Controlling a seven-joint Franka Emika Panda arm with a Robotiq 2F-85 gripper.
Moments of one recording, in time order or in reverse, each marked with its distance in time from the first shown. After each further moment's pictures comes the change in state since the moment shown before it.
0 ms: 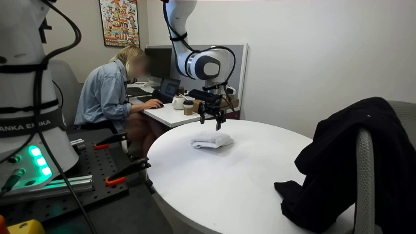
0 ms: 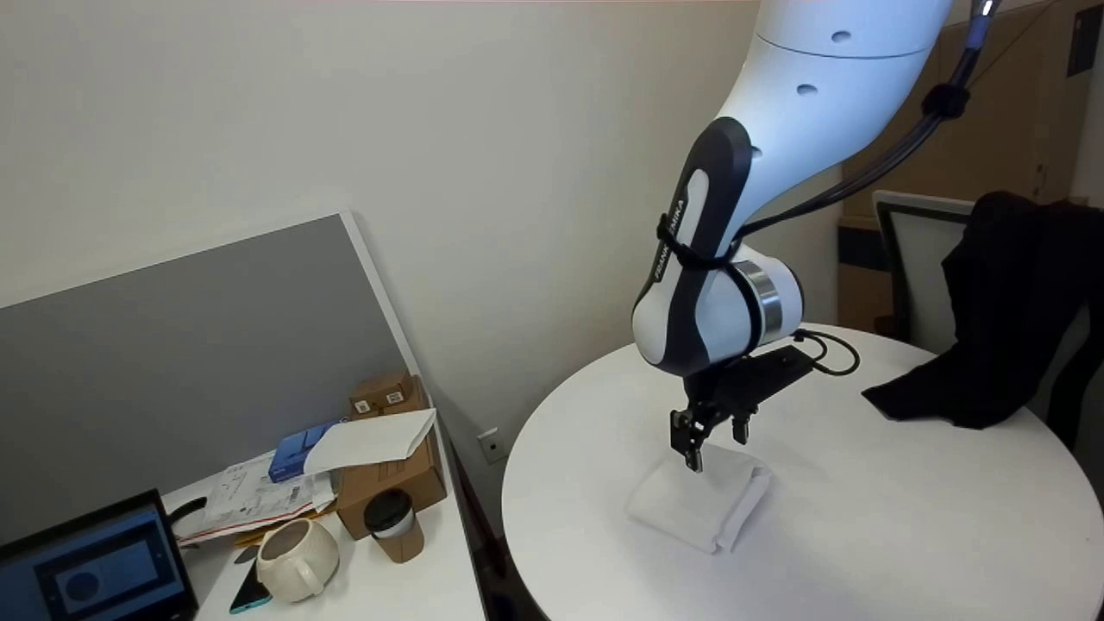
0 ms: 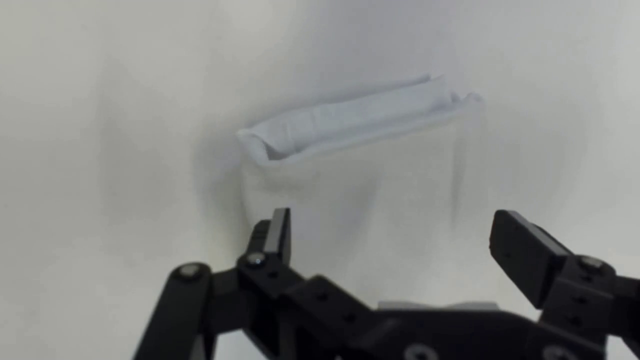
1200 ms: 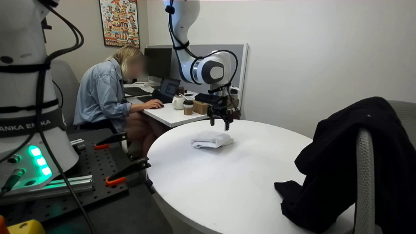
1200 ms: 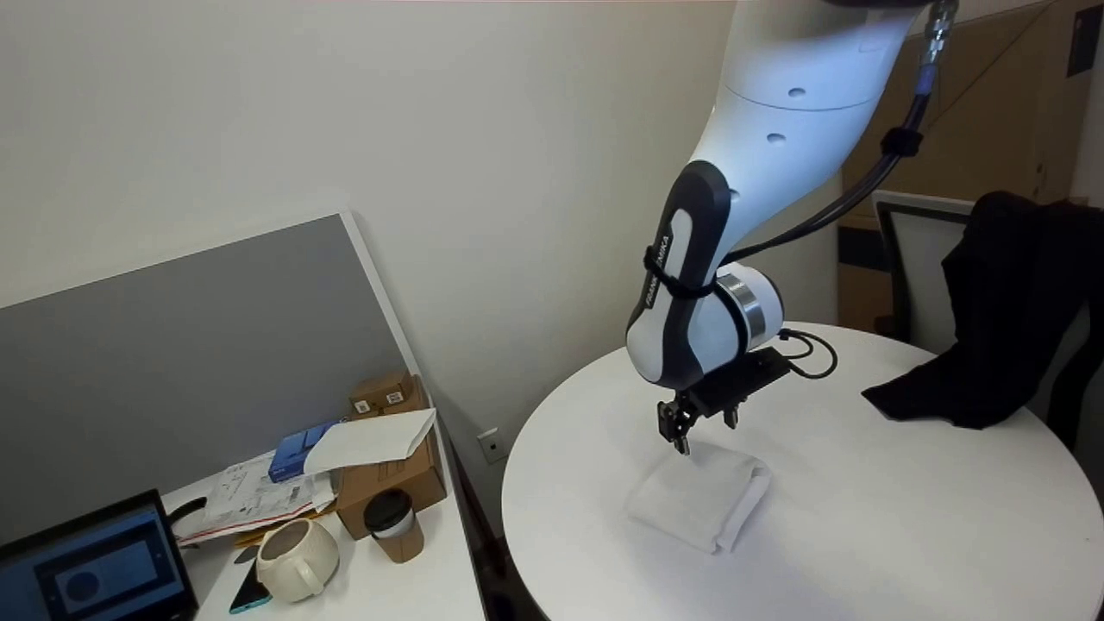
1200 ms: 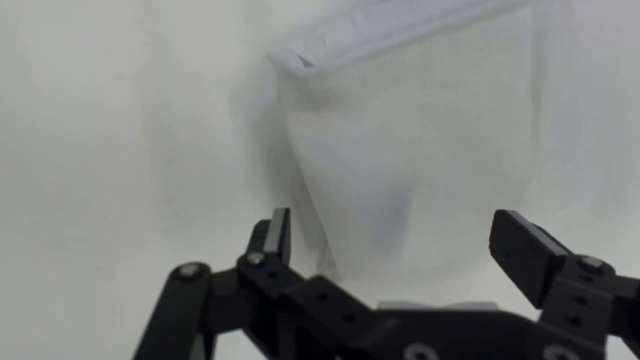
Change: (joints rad) arm 0.106 0.101 -0.109 0.127 -0.084 0.060 0.224
